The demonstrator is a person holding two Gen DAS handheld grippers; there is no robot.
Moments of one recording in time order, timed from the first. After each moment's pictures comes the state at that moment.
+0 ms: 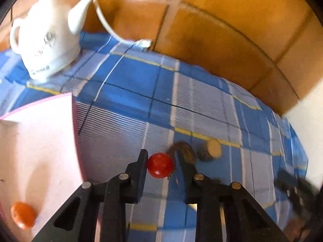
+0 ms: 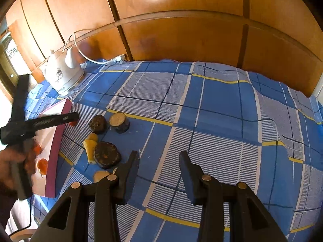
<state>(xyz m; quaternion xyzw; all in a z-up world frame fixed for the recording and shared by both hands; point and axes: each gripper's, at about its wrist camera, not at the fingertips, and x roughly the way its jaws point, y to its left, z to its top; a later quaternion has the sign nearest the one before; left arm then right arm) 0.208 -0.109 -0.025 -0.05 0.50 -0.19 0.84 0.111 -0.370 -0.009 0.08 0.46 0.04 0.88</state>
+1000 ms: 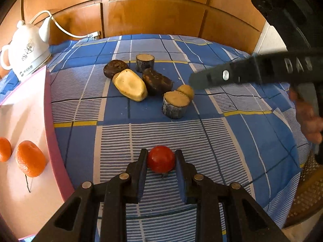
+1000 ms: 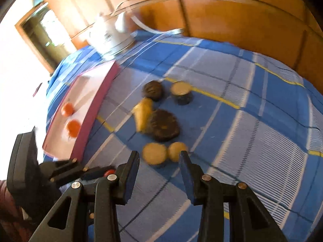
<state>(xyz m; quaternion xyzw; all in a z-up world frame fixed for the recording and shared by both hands) 0.045 -0.152 -0.075 0.08 0.46 -0.27 0.84 0.103 -0.301 -0.033 0.02 0.50 0.21 0.84</state>
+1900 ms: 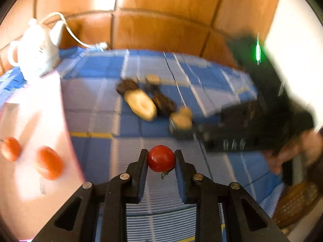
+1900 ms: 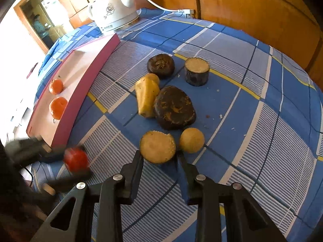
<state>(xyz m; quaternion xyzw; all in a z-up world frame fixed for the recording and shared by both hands) 0.049 -0.113 -0.033 0.01 0.42 -0.27 0.87 0.112 -0.274 -0.068 -0.03 0.53 0.20 0.82</state>
